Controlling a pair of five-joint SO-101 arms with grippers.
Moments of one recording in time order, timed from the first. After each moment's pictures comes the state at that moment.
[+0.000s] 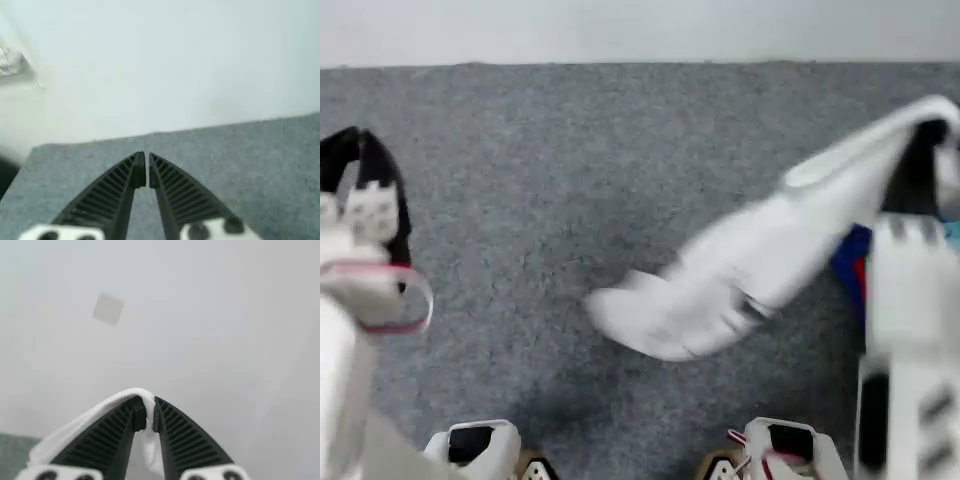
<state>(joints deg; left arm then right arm) -10.1 -33.7 -37.8 99.5 -3.9 6.0 -37.8 -50.4 87.9 15.2</state>
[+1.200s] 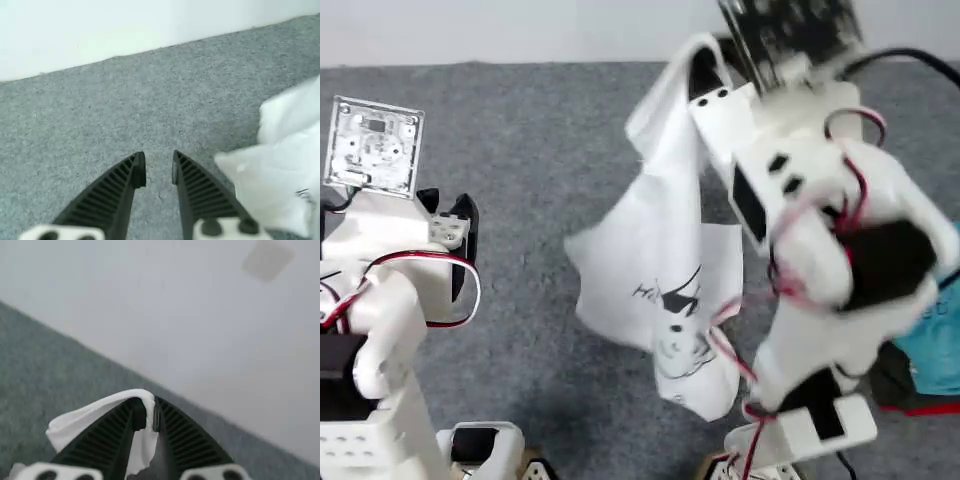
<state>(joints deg) -5.2 -41.2 -6.5 97.7 -3.9 -17.0 1.8 -72.7 98.9 17.5</state>
